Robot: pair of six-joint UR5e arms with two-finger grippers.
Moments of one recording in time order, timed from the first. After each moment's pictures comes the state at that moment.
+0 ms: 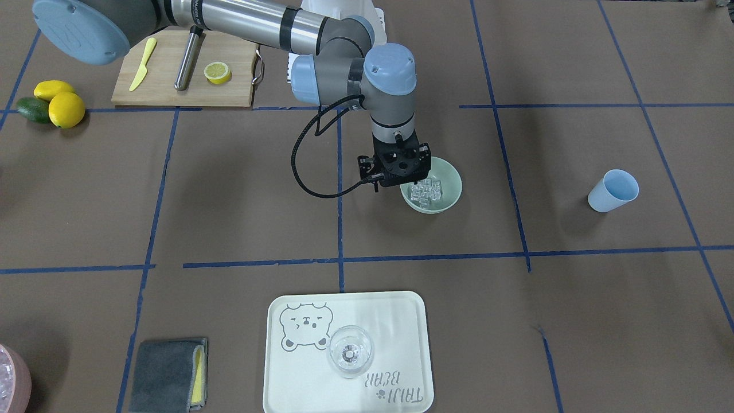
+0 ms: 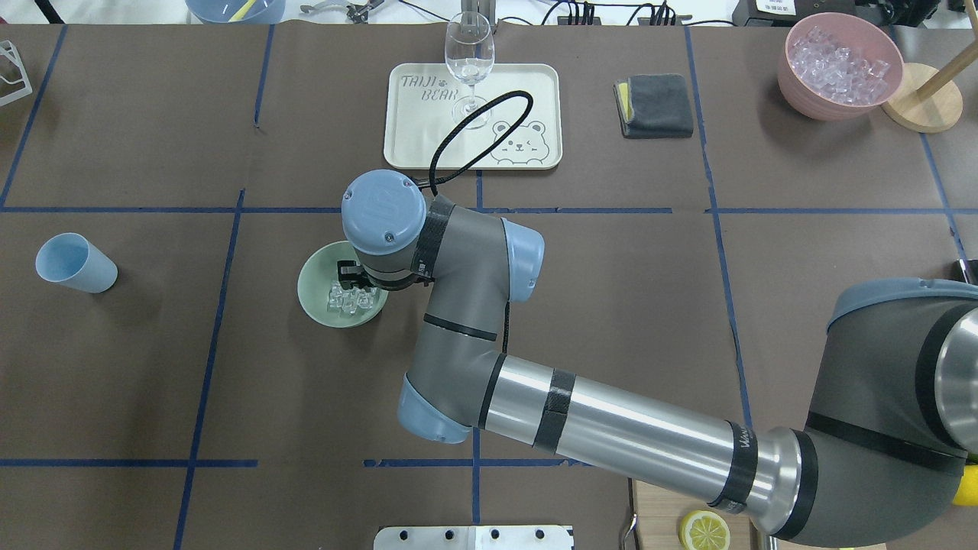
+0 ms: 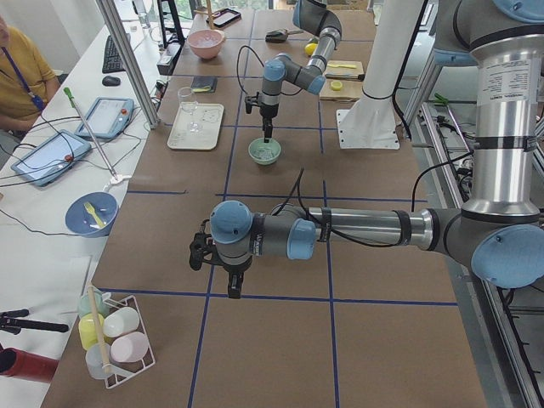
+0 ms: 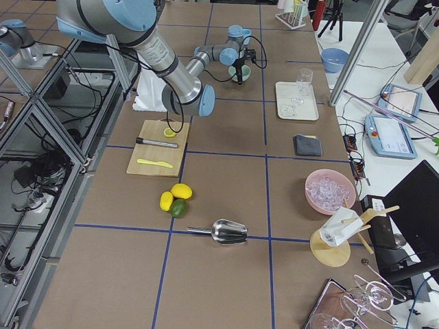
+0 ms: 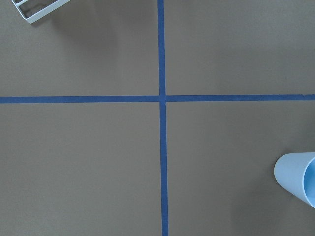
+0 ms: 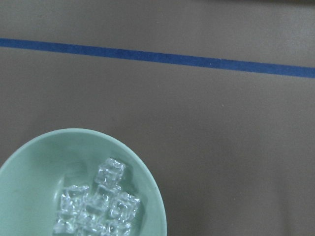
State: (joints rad) left arm -1.57 -1.51 -1.65 -1.66 -2.43 -0.06; right arm 0.43 -0.51 1.17 -1.36 1.77 1.17
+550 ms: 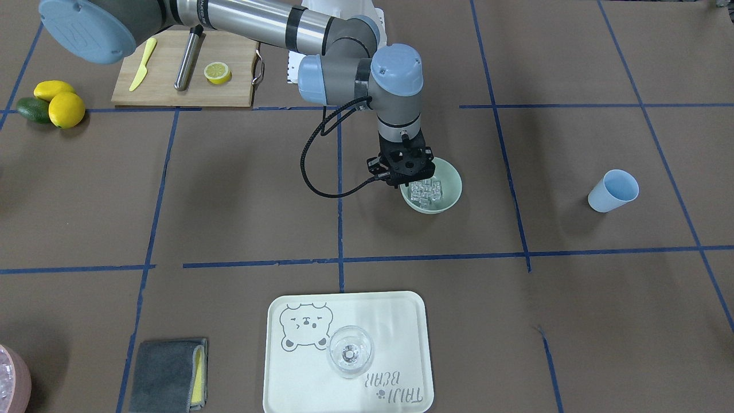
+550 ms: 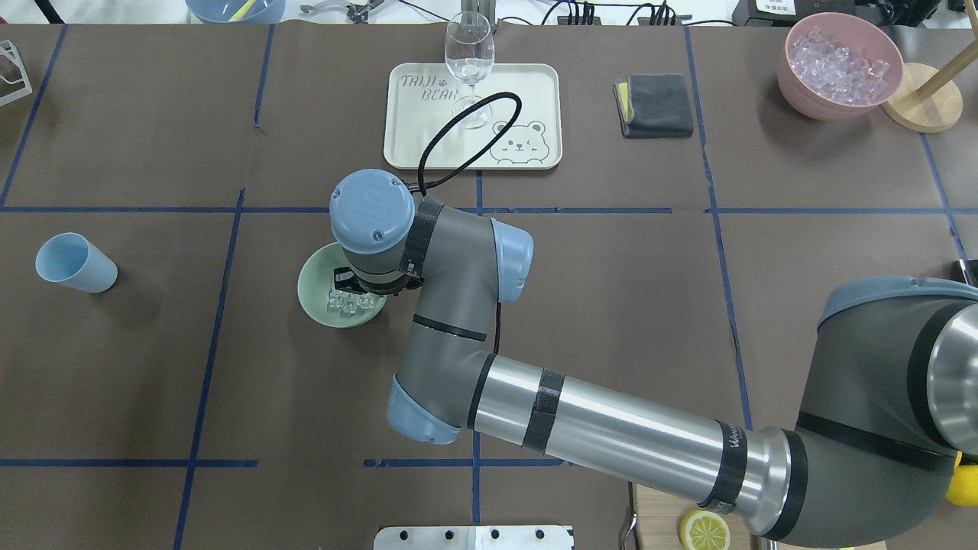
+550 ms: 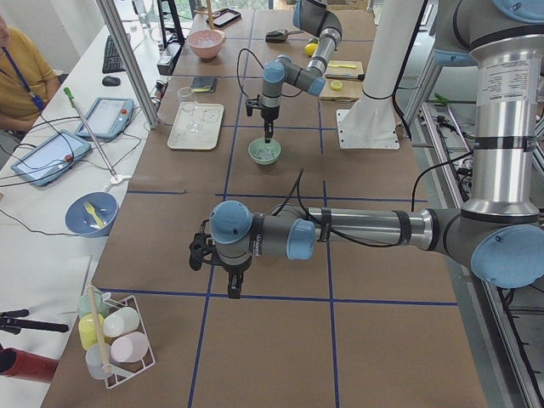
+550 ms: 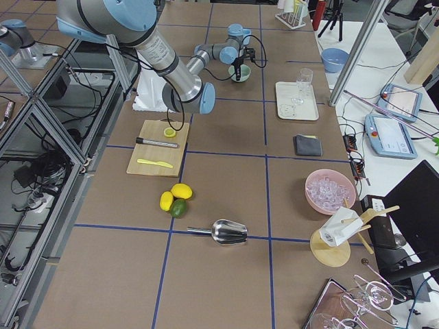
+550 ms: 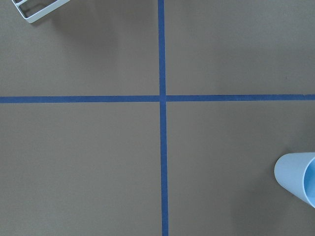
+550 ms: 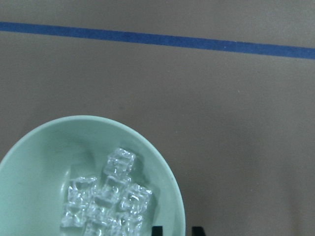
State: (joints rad) left arm -1.57 -1.52 -1.65 -1.66 -2.43 -0.06; right arm 0.42 -0.49 1.16 -1.36 1.81 1.17
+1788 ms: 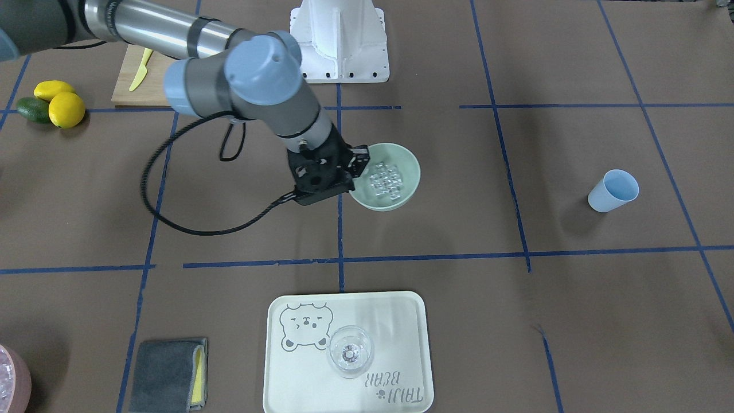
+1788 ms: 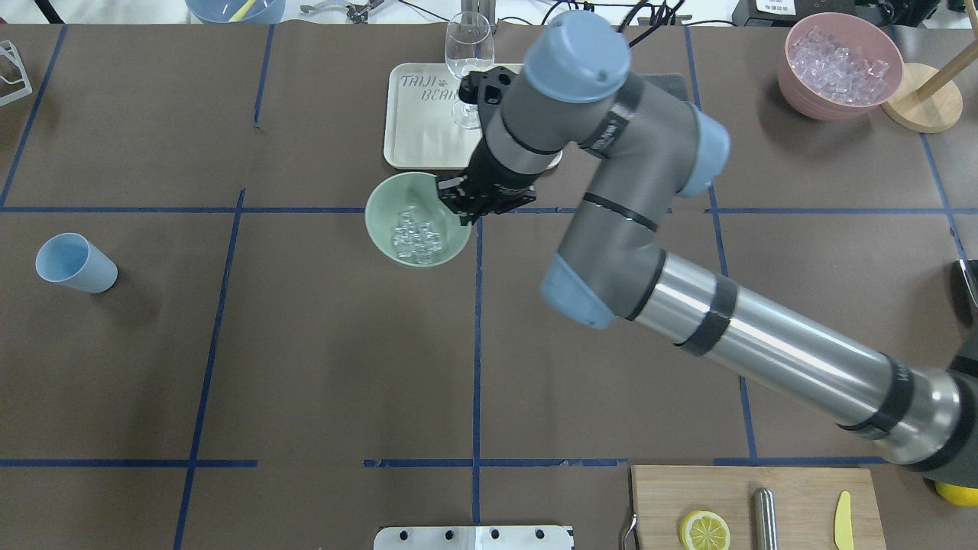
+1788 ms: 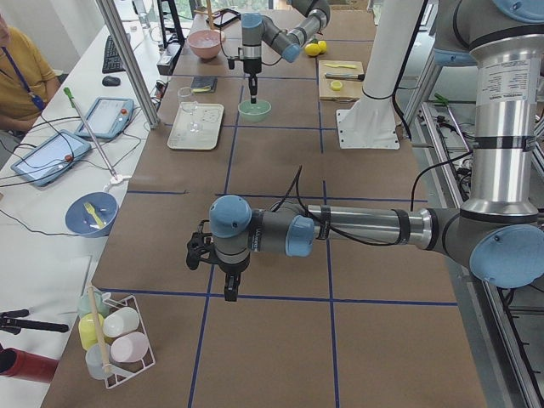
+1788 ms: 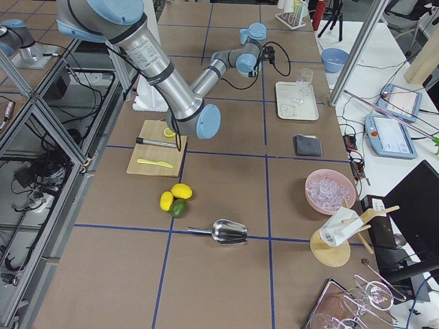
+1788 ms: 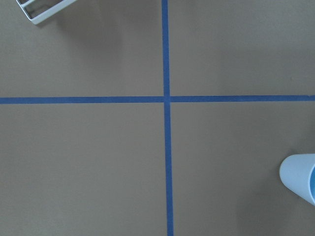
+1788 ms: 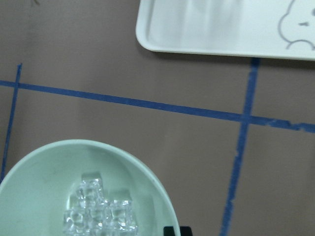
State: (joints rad) left arm -1.57 -1.52 -1.66 -1.66 -2.32 -0.05; right arm 0.71 -0.80 1.53 -1.29 2.19 1.04
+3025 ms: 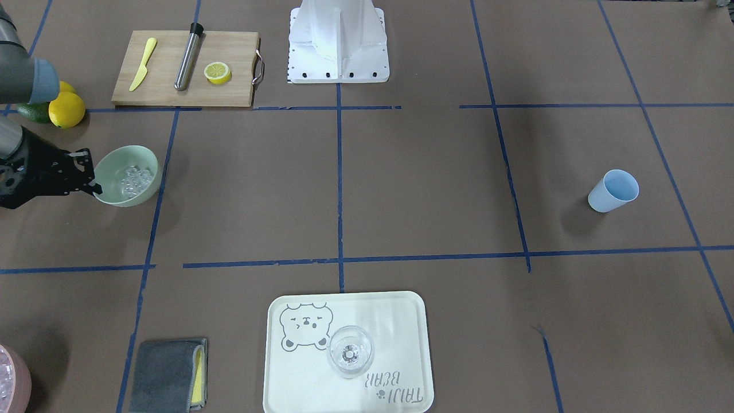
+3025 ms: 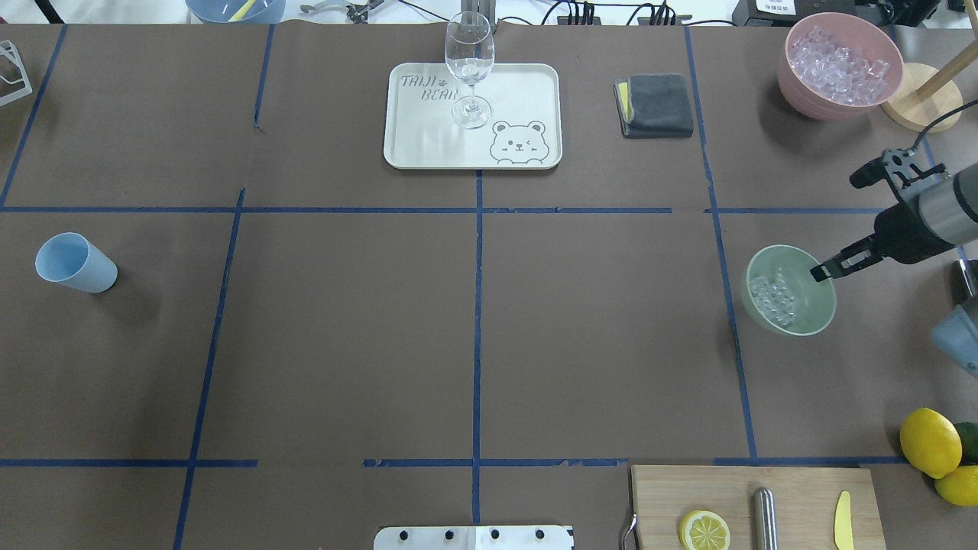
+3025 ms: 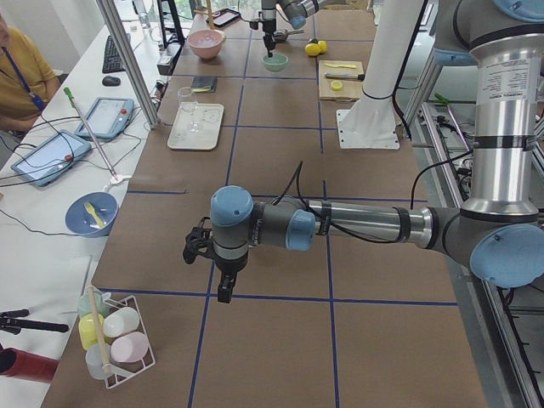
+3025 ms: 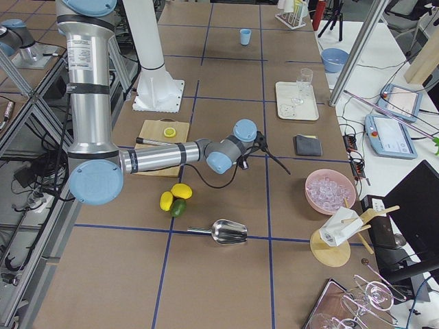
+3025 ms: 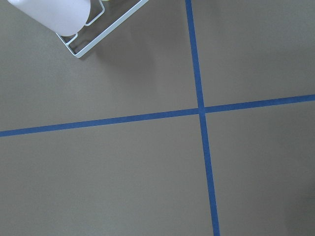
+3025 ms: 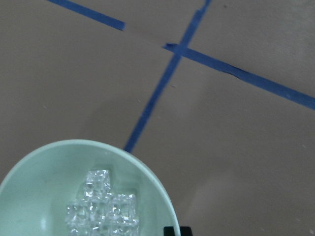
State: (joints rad) left arm -1.57 -1.52 -1.69 -1.66 -2.25 0.01; right arm 1.03 -1.59 1.61 -0.88 2.40 0.40
